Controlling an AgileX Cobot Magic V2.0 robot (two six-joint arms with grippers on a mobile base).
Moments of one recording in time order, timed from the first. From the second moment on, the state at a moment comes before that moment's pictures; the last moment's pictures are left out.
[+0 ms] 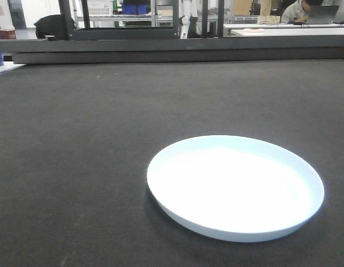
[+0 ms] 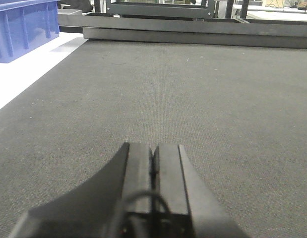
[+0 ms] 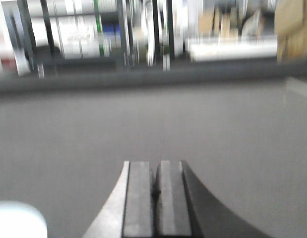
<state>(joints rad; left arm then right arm) -0.02 -0.01 0.03 -0.13 0.05 0.16 0.01 -0.01 0.03 0.06 -0.10 0.07</state>
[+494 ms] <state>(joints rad) -0.02 -0.01 0.03 -0.13 0.05 0.16 0.01 0.10 -0.32 0.06 -0.06 0.07</state>
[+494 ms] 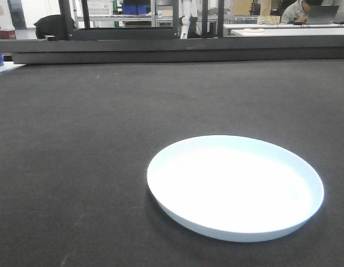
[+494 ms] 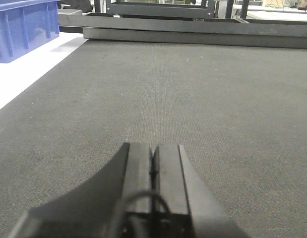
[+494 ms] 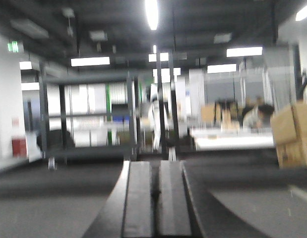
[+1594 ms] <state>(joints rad) -0.02 -0.01 0.03 -0.13 0.05 0.16 0.26 1.33 -0.97 0.06 1.07 0.26</state>
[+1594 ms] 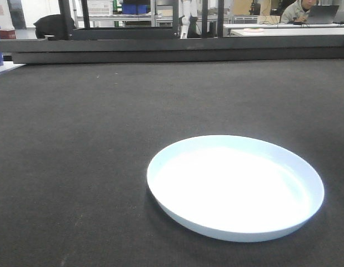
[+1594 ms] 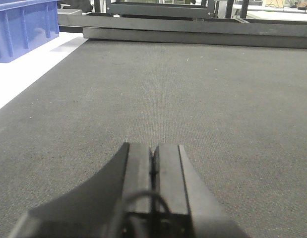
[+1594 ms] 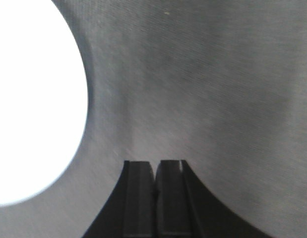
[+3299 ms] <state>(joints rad) -0.02 -0.01 0.03 -0.13 0.05 0.16 0.28 1.25 -0.97 -0.01 0.81 0.40</state>
